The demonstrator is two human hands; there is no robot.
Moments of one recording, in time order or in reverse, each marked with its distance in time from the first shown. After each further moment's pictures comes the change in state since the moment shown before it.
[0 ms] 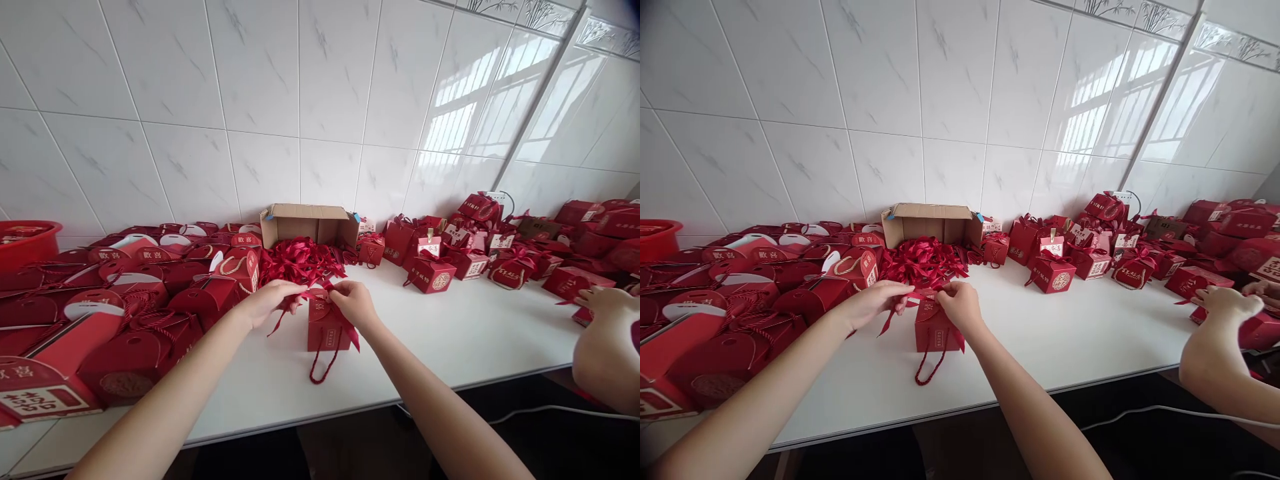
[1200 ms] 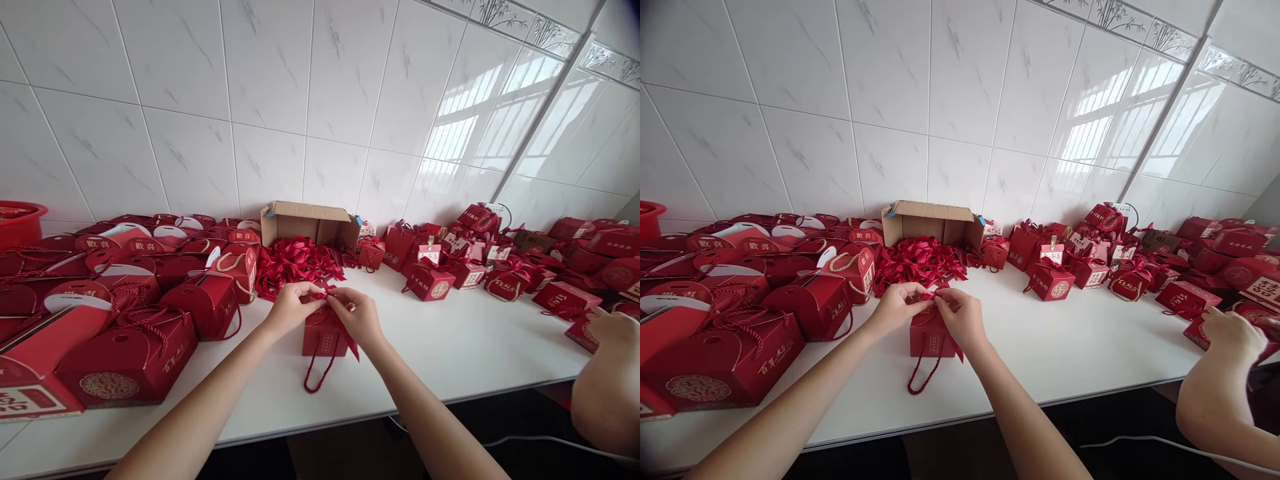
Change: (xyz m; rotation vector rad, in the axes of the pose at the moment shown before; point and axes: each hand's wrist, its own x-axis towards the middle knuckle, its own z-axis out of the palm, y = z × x) left_hand 0.022 -0.025 0.036 0.185 0.284 0.423; right_hand -0.015 0.008 -0.002 0.025 0.050 -0.189
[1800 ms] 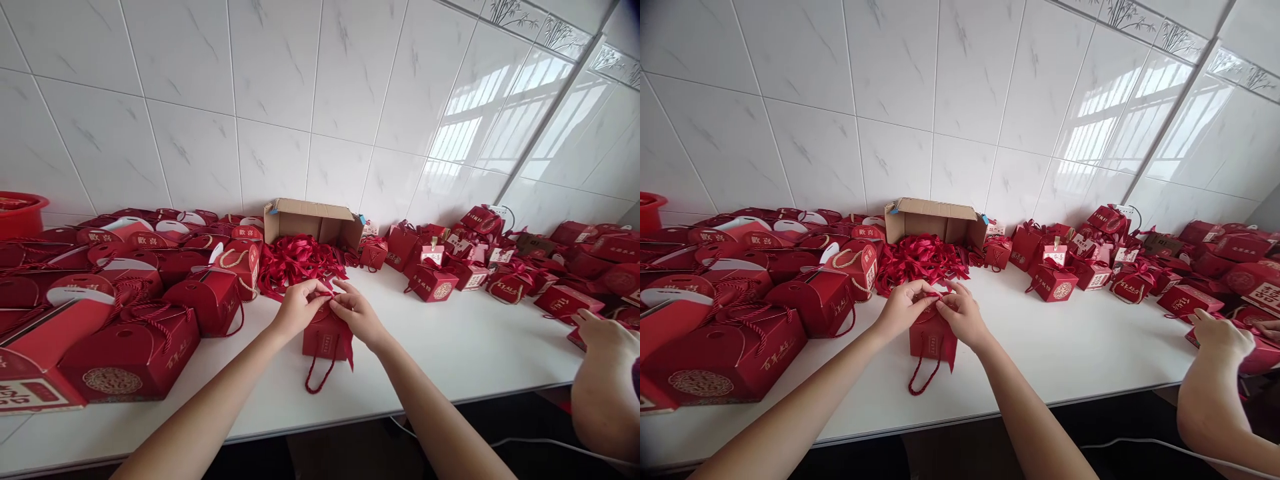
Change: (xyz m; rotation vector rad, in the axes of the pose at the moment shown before) left_hand -0.002 -0.008 0.009 -0.037 0.032 0.062; right_hand 0.004 0.003 -0.003 -0.048 -0.219 0.024
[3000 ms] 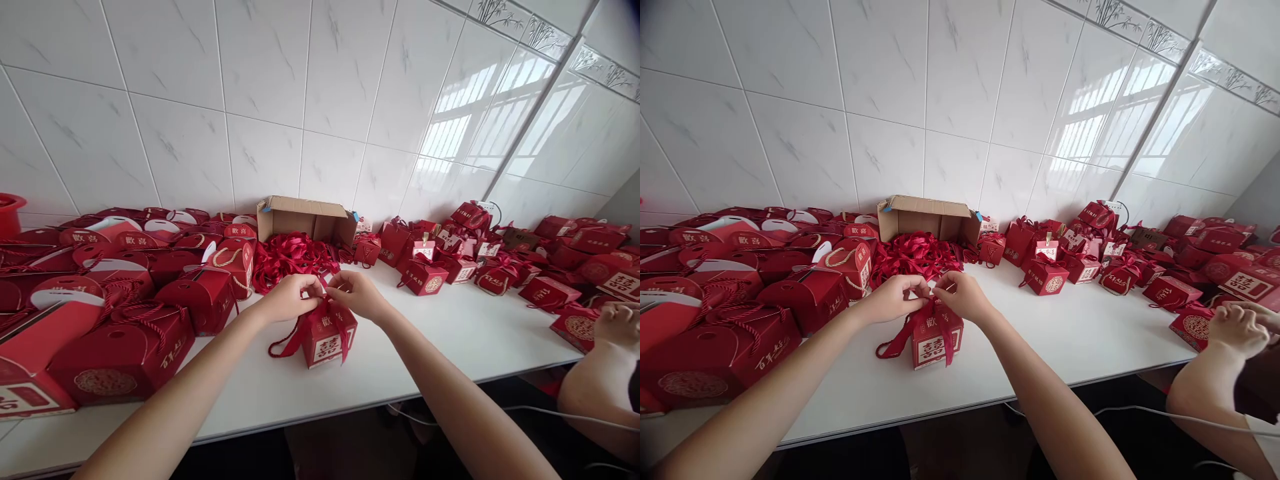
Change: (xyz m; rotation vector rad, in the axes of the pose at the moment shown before) left_hand 0.007 0.029 -0.031 0.201 -0.326 -0.010; right_hand 0.013 -0.035 -0.025 -0.181 -0.064 0.003
